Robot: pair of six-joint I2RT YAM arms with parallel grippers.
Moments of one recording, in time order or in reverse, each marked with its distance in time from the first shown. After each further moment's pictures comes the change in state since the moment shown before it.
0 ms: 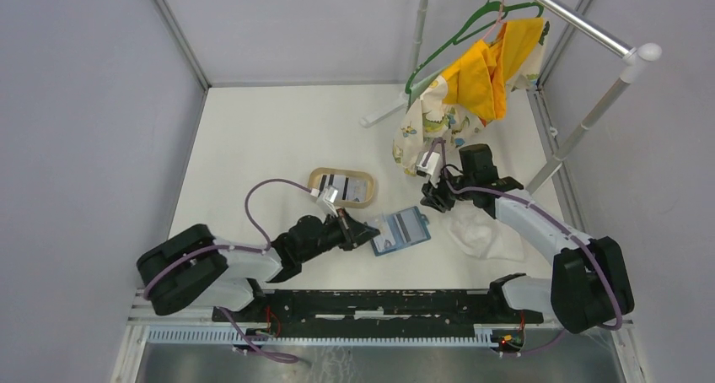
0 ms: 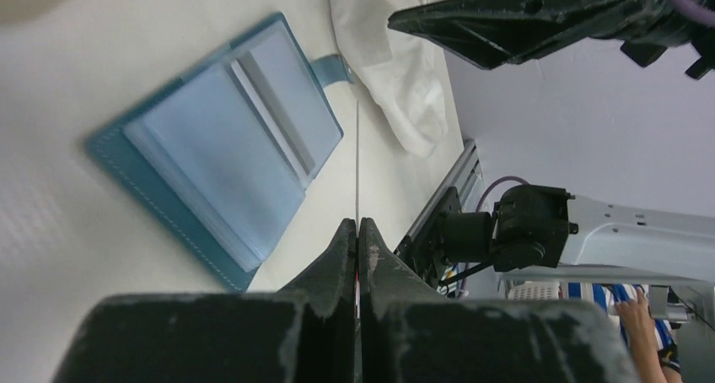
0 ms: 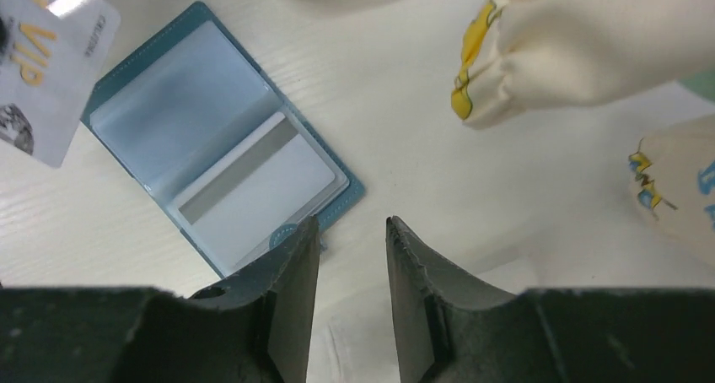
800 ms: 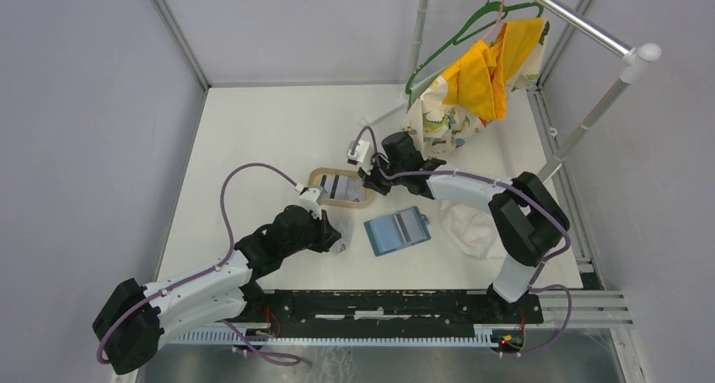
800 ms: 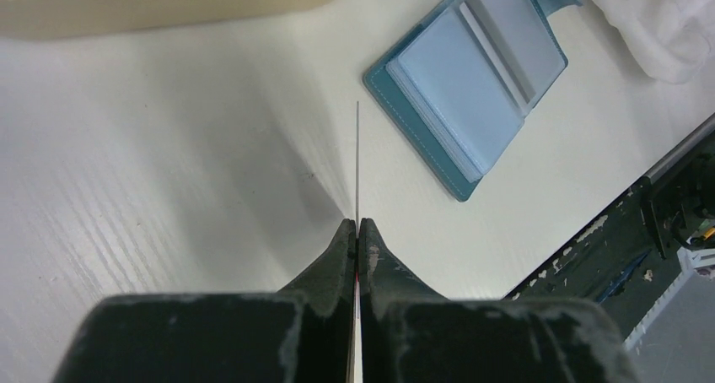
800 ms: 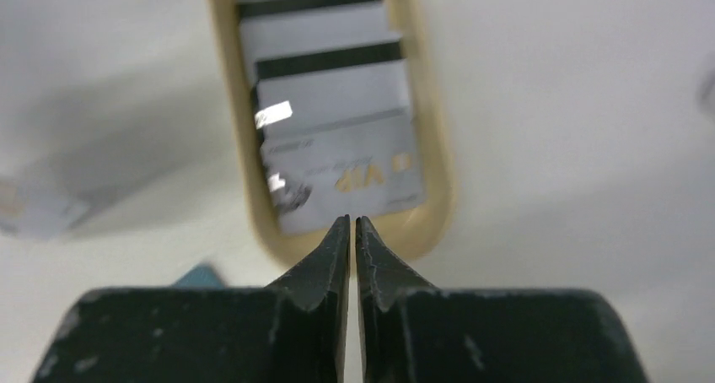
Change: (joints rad) left arm 0.113 -0.405 0.121 -0.893 -0.048 0.484; right arm 0.342 0.459 0.286 0.244 0.219 0.223
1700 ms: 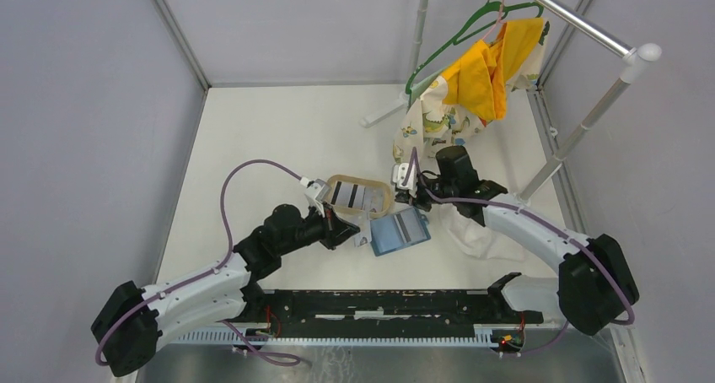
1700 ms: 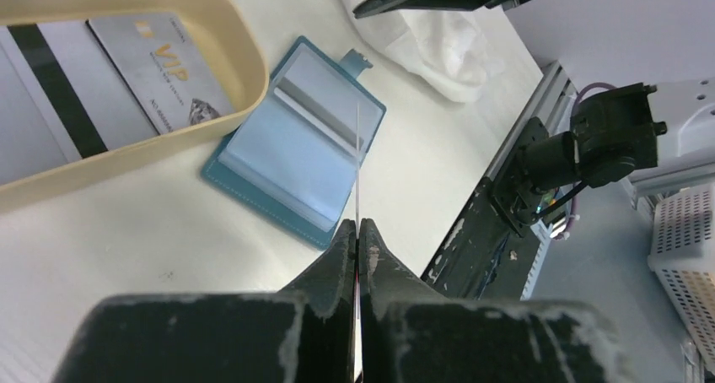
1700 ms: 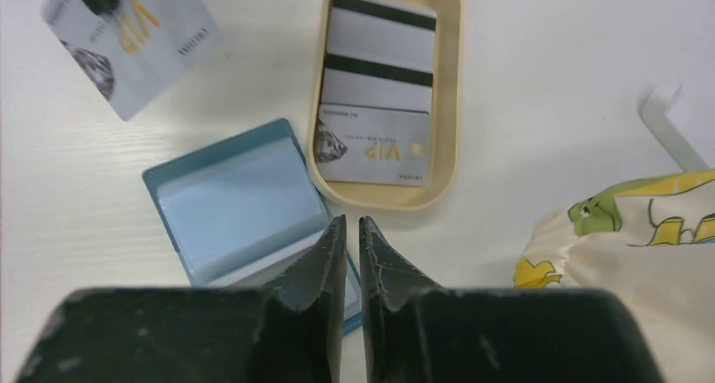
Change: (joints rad) left arm -0.011 -0.040 -0.025 0.320 0.234 0.005; right arm -0.149 -0.480 -0.267 -0.118 -0.302 -0.286
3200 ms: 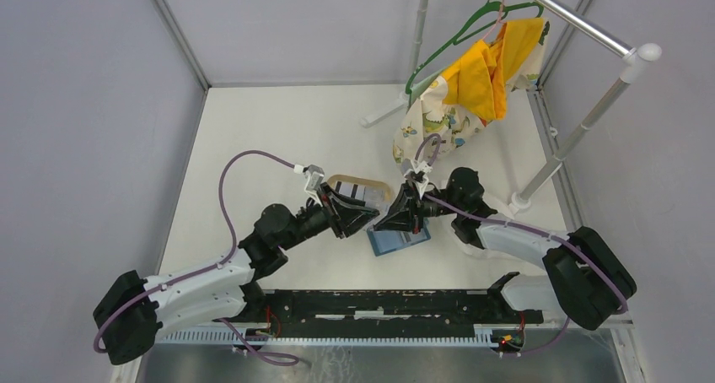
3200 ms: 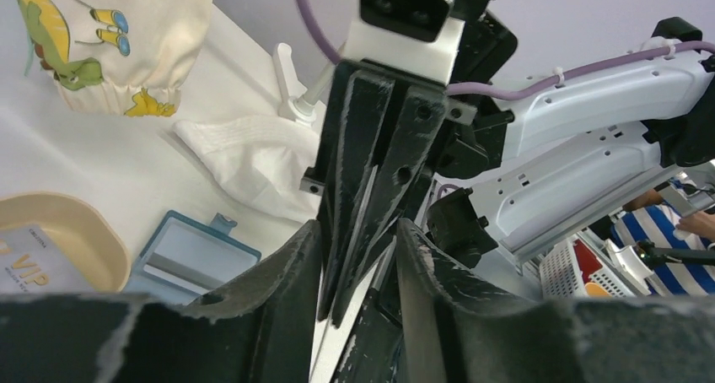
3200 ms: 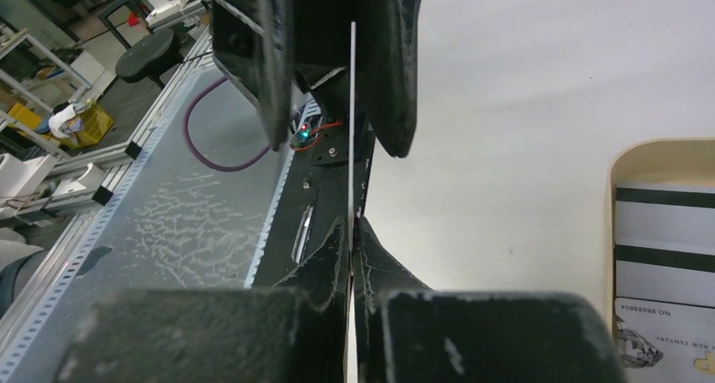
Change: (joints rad) left arm -0.076 0.084 0.032 0.469 -0.032 -0.110; right arm 0.060 0.045 -0.297 1.044 -0.421 1.142
